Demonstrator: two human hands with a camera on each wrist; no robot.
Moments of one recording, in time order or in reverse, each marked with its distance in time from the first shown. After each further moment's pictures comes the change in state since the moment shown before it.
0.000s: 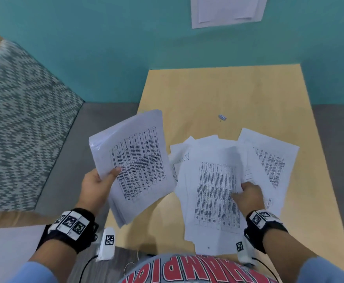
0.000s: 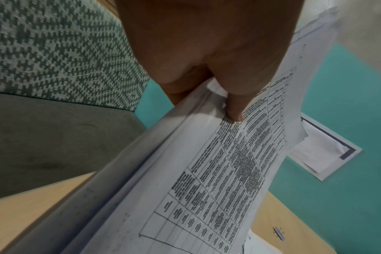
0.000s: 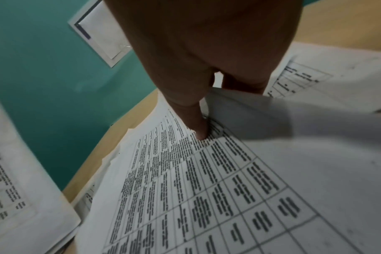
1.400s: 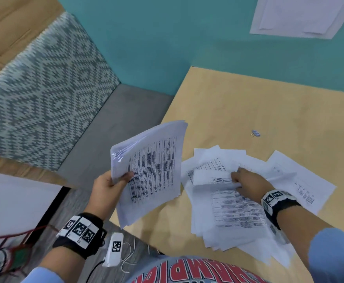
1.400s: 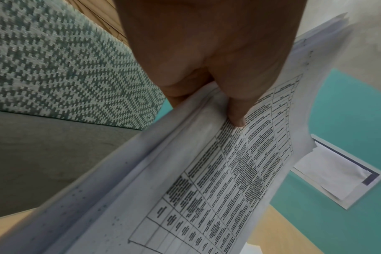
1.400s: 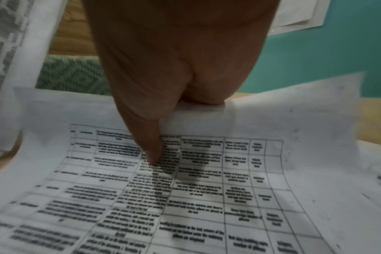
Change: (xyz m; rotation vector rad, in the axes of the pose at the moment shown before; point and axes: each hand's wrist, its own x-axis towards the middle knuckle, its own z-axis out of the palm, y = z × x) left_hand -0.045 -0.008 -0.029 0.034 0.100 -0.081; right_hand 0.080 -0.111 -0.025 -0.820 -0.462 -0.812
